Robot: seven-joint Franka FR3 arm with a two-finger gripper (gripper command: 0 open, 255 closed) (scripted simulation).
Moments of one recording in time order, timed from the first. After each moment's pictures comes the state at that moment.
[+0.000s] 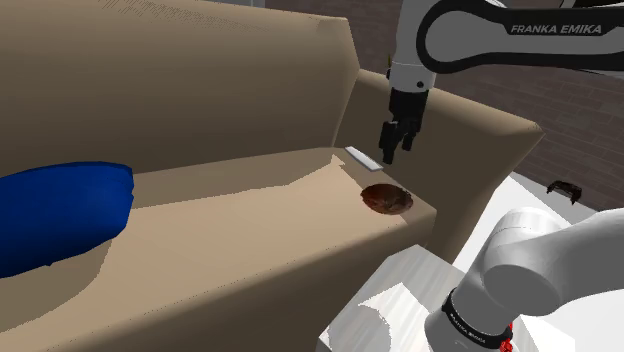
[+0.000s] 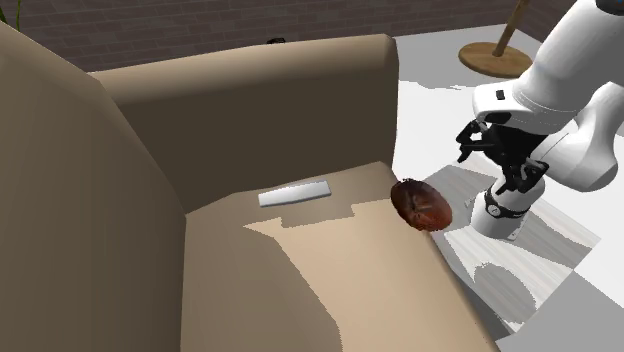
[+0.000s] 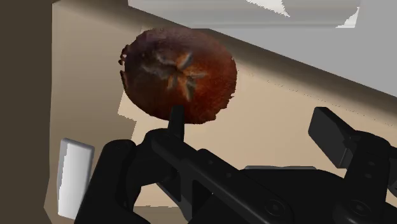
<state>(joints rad) 0.01 -0.75 -0.03 -2.40 -0.10 1.57 0.02</state>
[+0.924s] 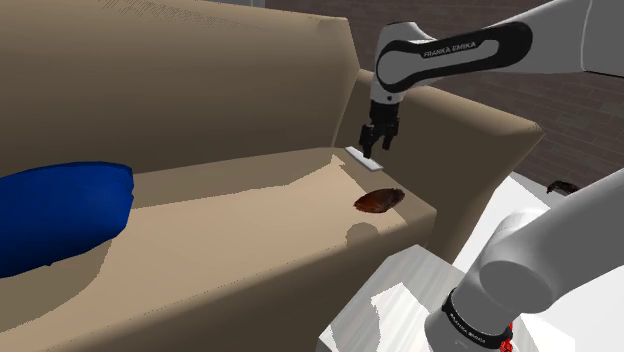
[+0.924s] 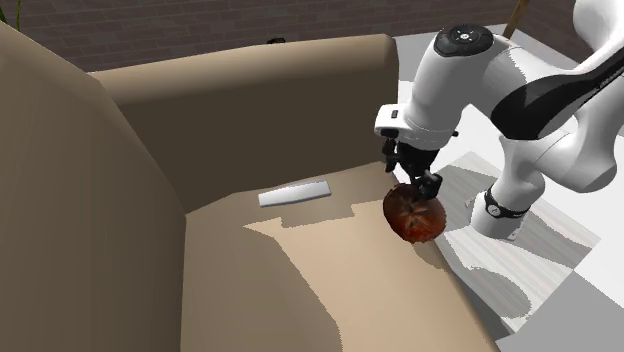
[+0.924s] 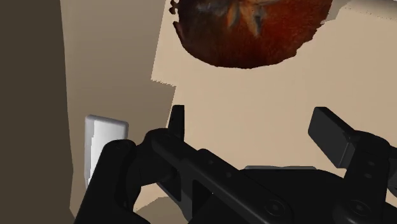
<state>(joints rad) -0.06 -0.40 -0.19 -2.31 -0.15 1.87 -0.06</state>
